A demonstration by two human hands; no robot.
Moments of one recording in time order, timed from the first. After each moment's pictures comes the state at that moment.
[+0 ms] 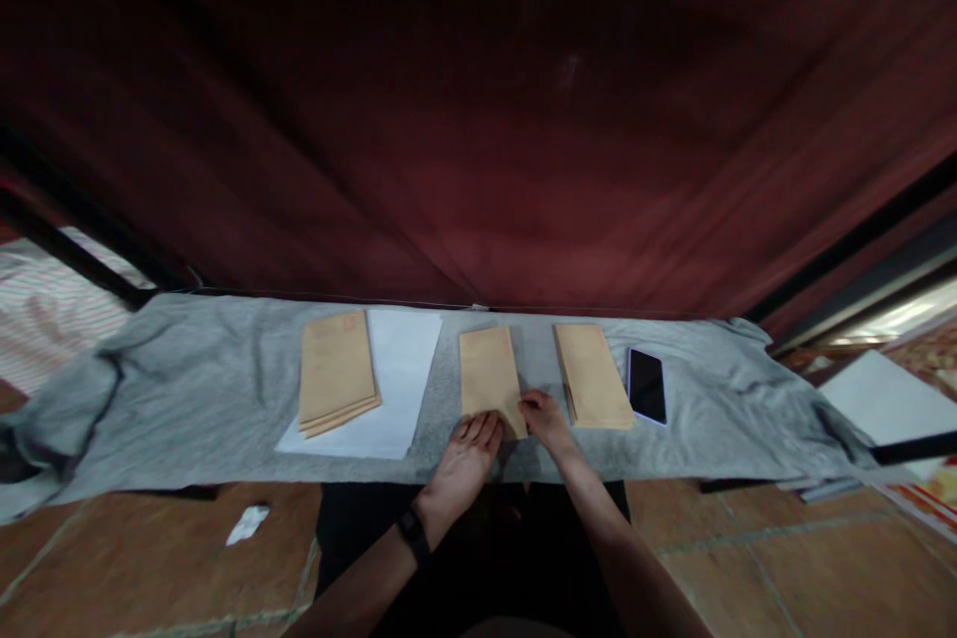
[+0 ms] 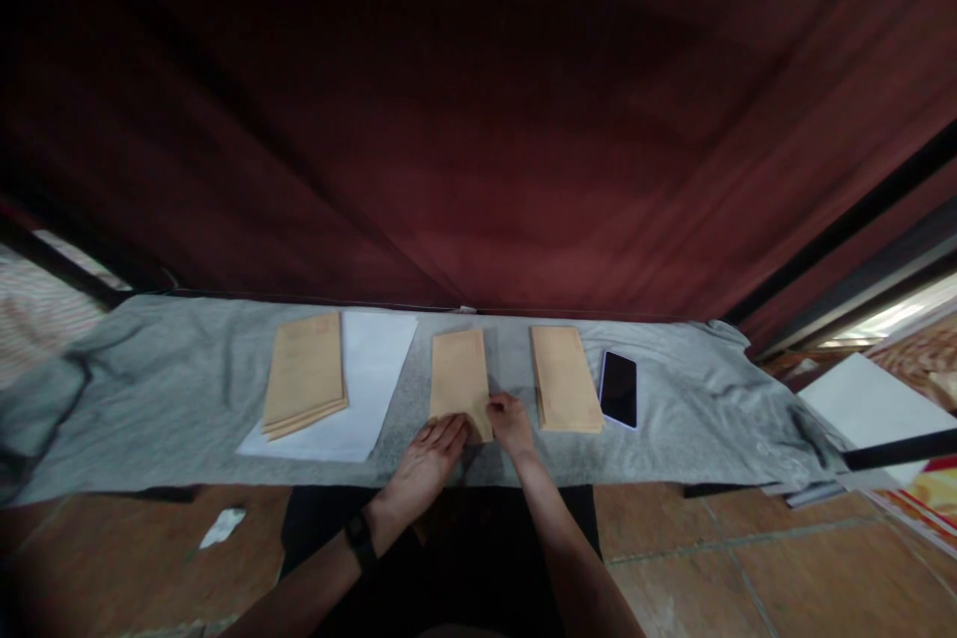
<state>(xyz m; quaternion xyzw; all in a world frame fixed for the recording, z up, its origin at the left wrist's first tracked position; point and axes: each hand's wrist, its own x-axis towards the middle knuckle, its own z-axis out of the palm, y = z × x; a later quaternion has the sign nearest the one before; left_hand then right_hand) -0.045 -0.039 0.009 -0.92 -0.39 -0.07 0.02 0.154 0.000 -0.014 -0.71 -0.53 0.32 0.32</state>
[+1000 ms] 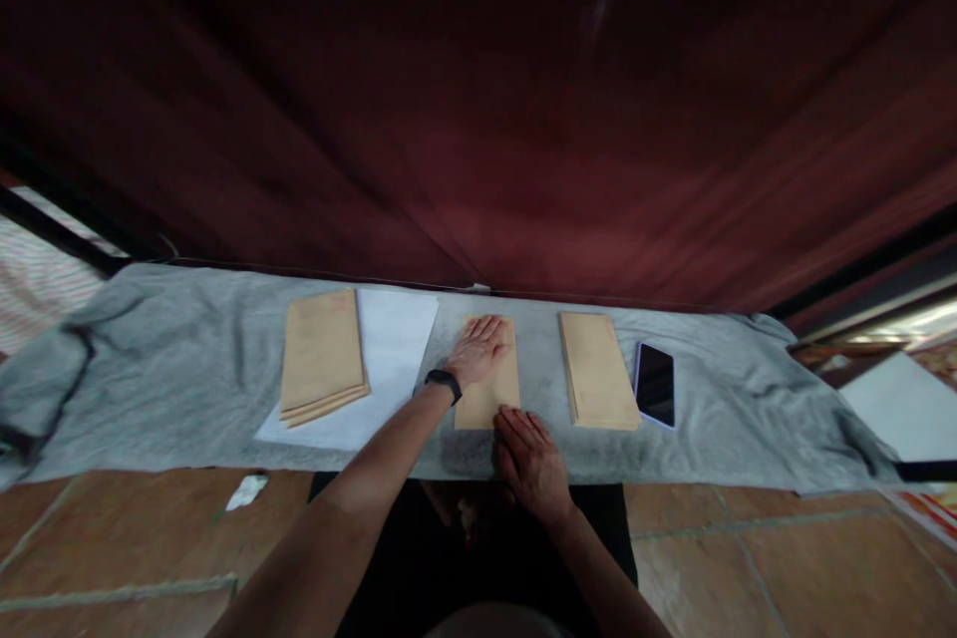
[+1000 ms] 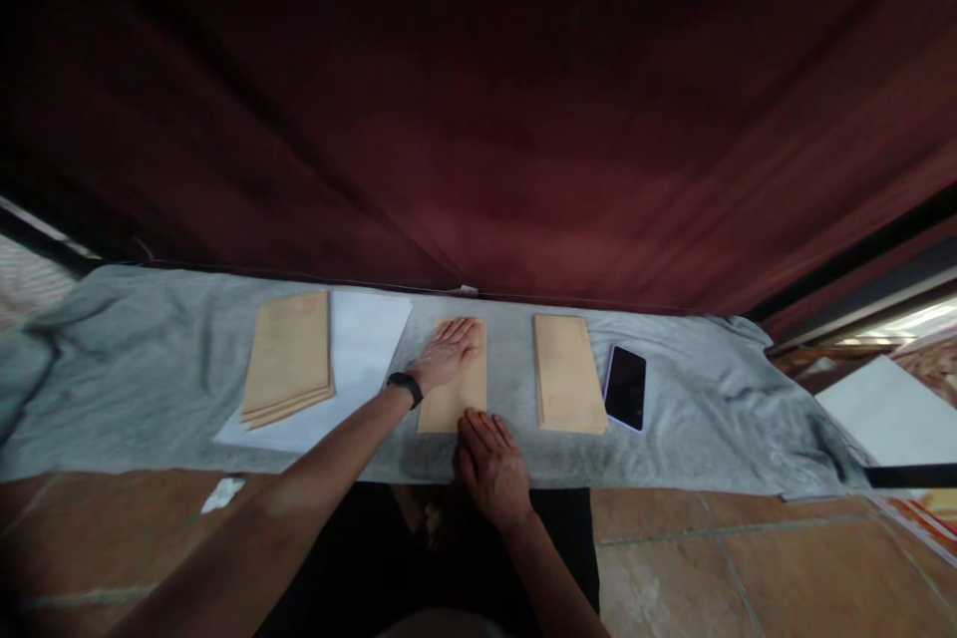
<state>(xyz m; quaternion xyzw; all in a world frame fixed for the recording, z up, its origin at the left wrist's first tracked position) 0.000 0.136 -0.010 -0.90 -0.42 -0.11 -0.07 0.141 -0.078 -0.007 -0.54 -0.80 0.06 0.25</state>
